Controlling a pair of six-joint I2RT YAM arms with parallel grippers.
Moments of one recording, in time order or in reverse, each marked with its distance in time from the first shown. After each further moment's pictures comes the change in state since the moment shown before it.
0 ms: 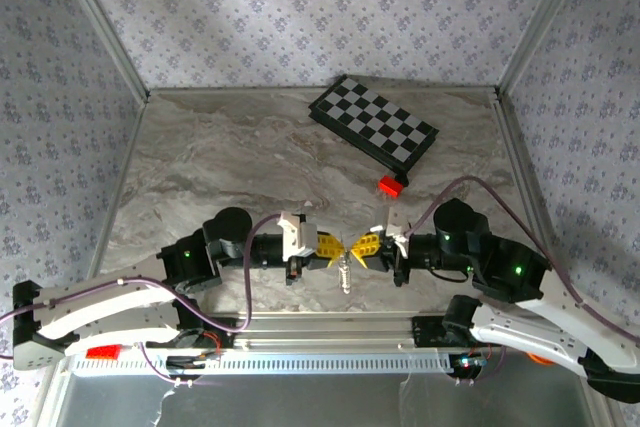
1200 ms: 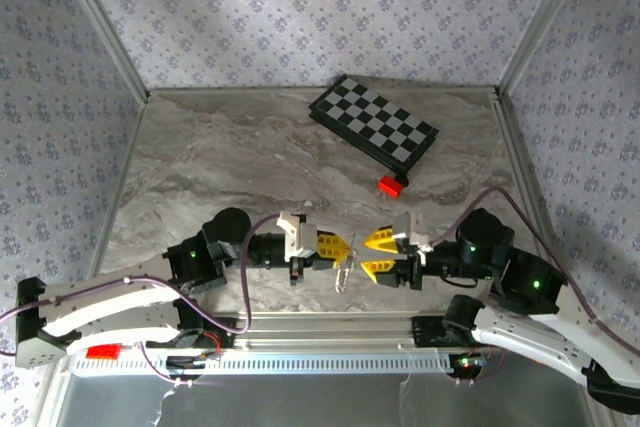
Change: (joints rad) left arm -0.010 0.025 -0.013 0.142 0.047 -0.021; right arm -0.018 -0.144 -0.055 0.070 -0.061 0.010
